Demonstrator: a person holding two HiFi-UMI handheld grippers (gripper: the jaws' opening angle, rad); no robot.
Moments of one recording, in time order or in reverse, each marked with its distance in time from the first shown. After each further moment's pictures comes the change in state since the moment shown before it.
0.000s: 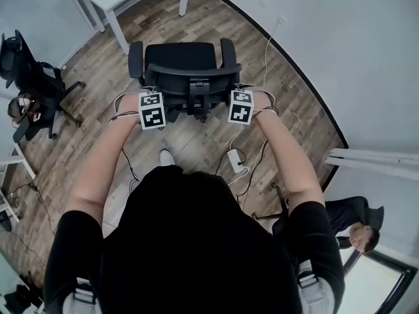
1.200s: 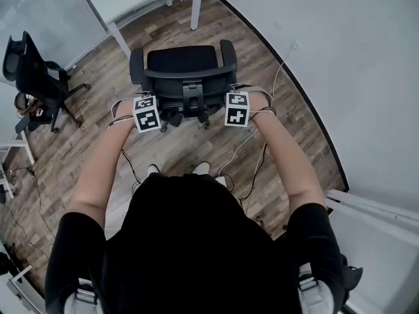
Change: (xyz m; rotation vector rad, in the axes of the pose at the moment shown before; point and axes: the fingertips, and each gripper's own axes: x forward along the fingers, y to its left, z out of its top) left arm 0.064 0.134 0.123 -0.221 0.063 0.046; right arm 0.033 -0.166 -0.143 -0.226 -0.097 -0.050
